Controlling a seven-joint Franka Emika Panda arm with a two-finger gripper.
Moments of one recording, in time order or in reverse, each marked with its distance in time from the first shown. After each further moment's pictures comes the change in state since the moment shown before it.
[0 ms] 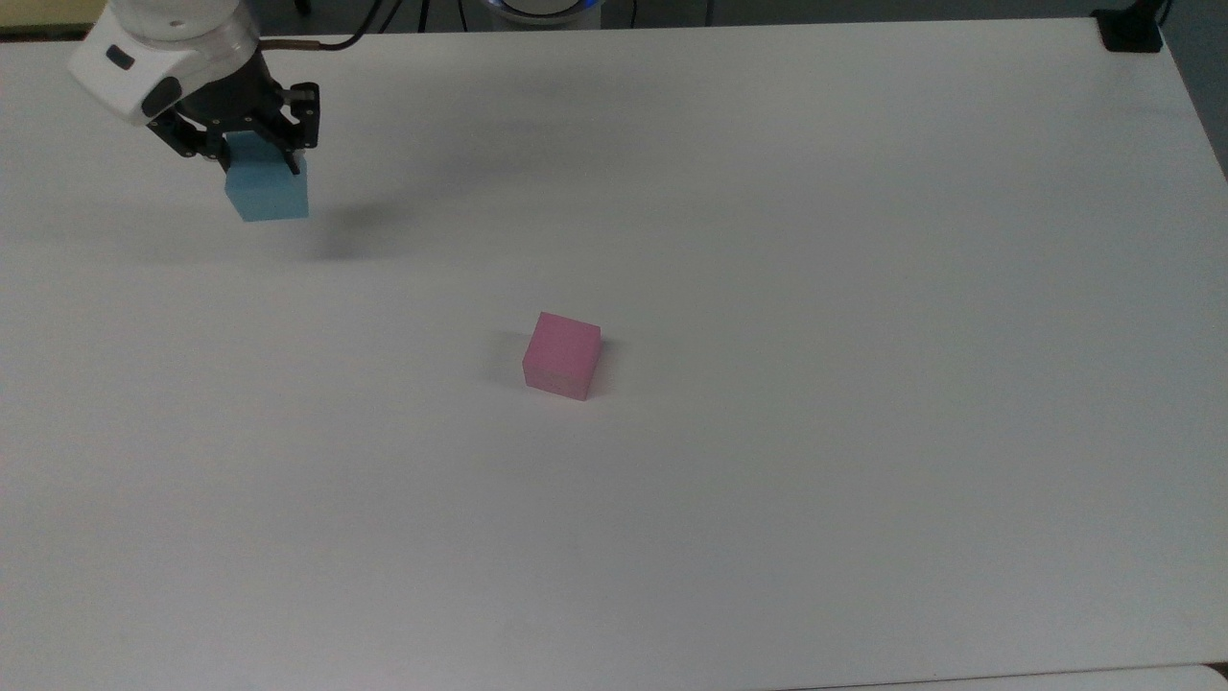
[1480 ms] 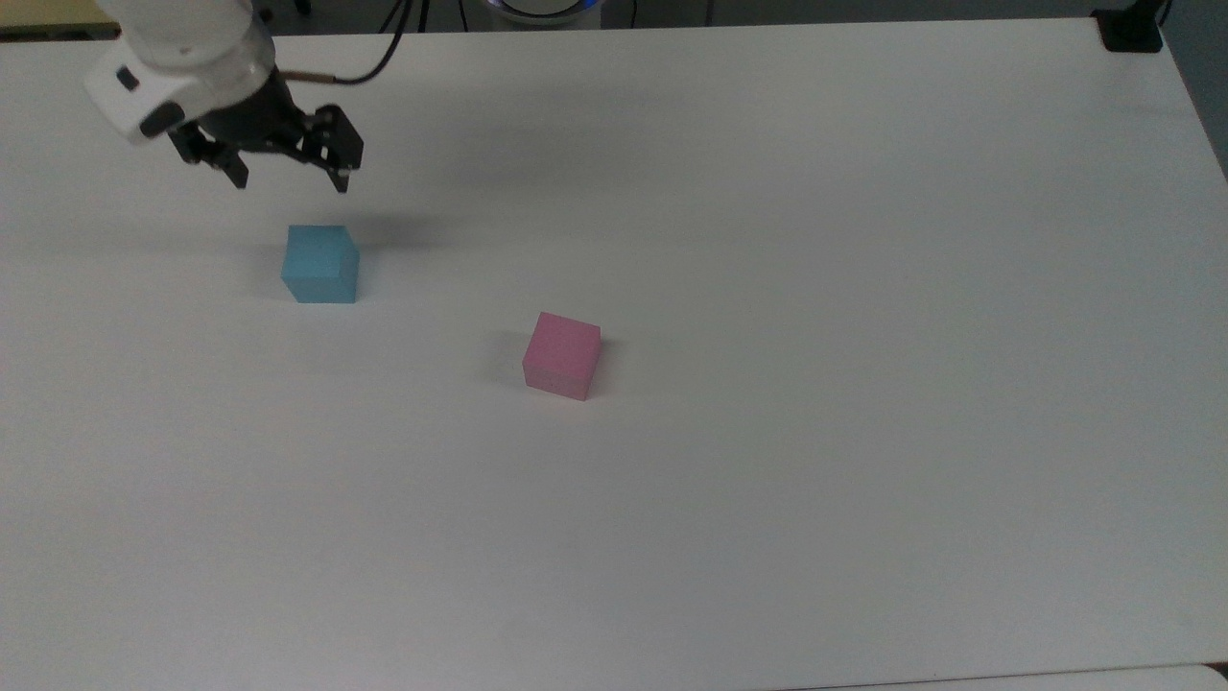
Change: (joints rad) arm 0.023 0.030 0.010 0.073 0.089 -0.065 0.197
